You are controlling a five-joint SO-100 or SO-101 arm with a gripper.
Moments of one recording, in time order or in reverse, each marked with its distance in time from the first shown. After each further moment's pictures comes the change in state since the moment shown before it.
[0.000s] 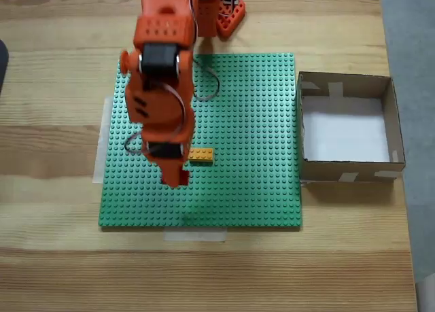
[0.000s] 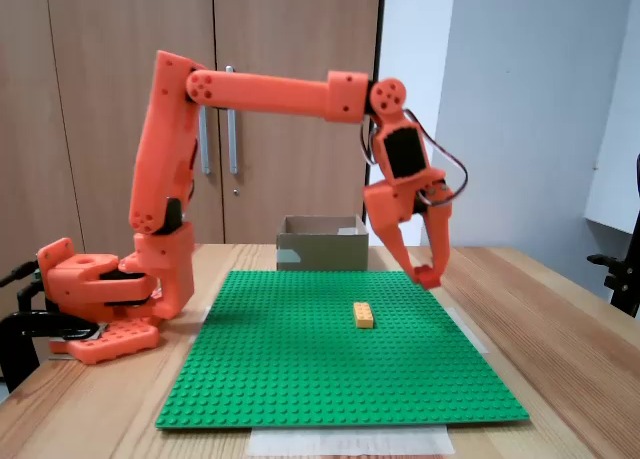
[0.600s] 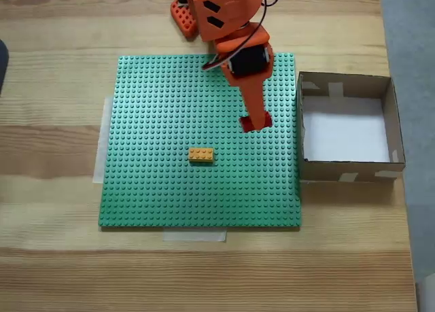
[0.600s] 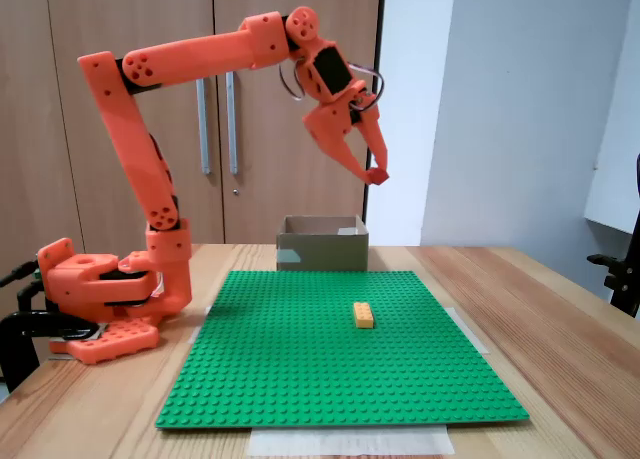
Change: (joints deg) arm -23.5 26.0 8.6 3.0 3.7
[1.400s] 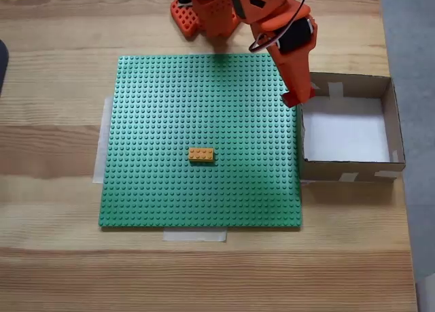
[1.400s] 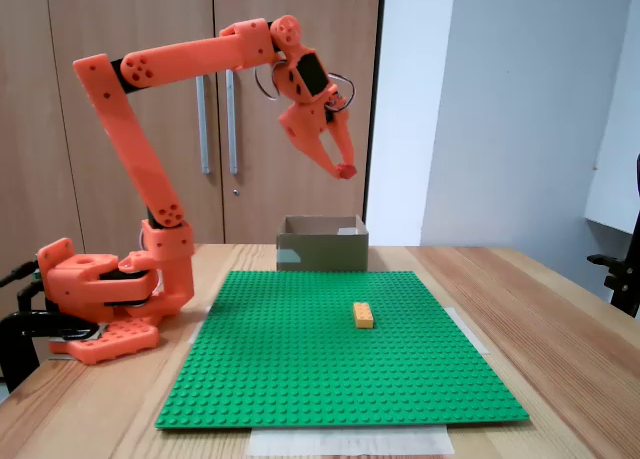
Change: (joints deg) arm -10.8 2.8 2.0 2.3 -1.1
